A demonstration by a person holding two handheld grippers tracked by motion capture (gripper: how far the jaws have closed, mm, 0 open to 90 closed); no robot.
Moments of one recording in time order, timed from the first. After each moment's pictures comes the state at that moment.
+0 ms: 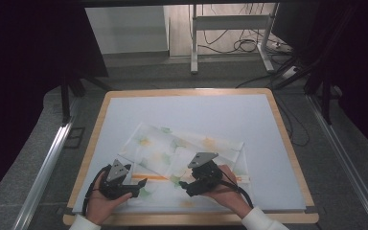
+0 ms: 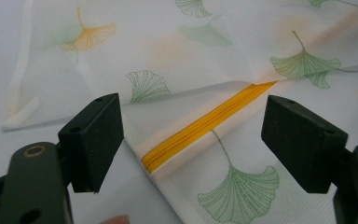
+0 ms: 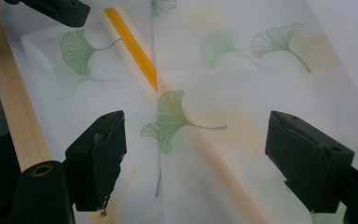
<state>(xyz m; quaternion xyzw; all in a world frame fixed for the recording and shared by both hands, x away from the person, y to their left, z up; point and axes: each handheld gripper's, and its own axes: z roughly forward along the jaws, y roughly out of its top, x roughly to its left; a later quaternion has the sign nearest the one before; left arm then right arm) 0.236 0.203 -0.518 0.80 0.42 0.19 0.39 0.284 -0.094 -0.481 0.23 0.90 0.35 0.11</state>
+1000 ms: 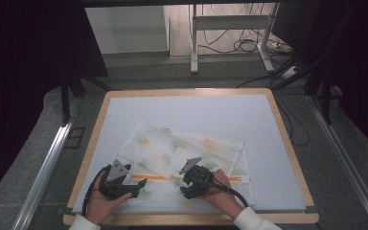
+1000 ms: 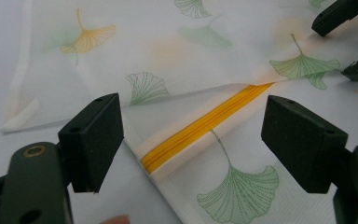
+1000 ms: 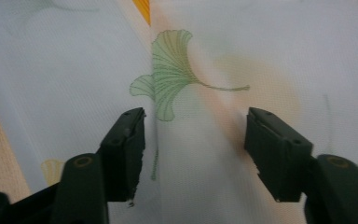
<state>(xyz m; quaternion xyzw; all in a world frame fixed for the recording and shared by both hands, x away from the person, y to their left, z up) 0.236 0.203 -0.518 0.80 0.41 0.19 0.39 0.288 -0.075 -0.515 0.23 0.94 0.24 0.10</state>
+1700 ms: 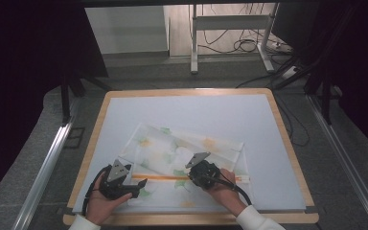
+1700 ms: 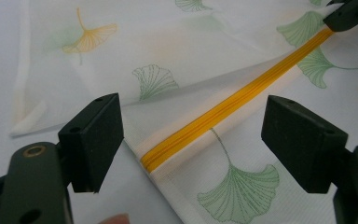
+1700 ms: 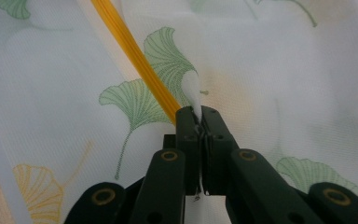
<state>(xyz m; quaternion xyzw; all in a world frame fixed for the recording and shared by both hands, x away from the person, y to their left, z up) 0.236 0.203 -0.519 0.80 0.41 0.20 0.39 0.299 -0.090 -0.505 0.24 0.92 0.27 0.12</state>
